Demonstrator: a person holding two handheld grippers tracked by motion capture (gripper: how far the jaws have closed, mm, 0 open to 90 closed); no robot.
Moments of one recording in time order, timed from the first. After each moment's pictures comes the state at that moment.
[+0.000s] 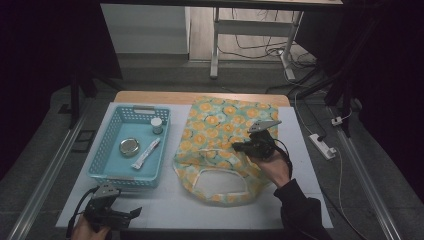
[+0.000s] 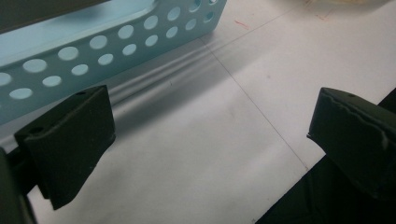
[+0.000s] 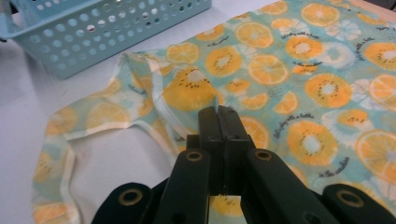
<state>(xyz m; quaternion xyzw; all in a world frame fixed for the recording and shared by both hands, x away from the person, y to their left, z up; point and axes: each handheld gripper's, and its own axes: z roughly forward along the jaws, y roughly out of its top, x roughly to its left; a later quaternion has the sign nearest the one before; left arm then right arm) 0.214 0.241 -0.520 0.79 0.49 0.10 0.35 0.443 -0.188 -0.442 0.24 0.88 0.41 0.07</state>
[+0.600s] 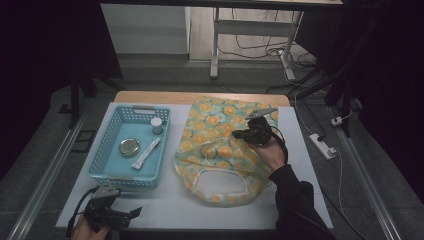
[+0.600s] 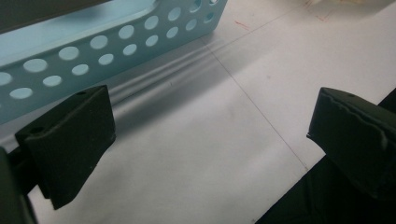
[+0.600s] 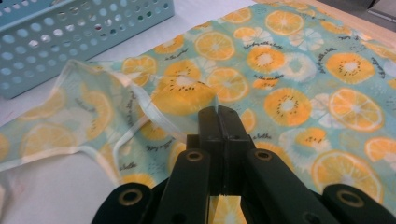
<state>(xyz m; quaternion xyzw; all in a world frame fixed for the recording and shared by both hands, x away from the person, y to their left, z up) 0.214 0.241 -0.521 0.79 0.49 0.10 0.35 0.491 -0.182 -0.446 0.26 0.87 0.40 0.09</state>
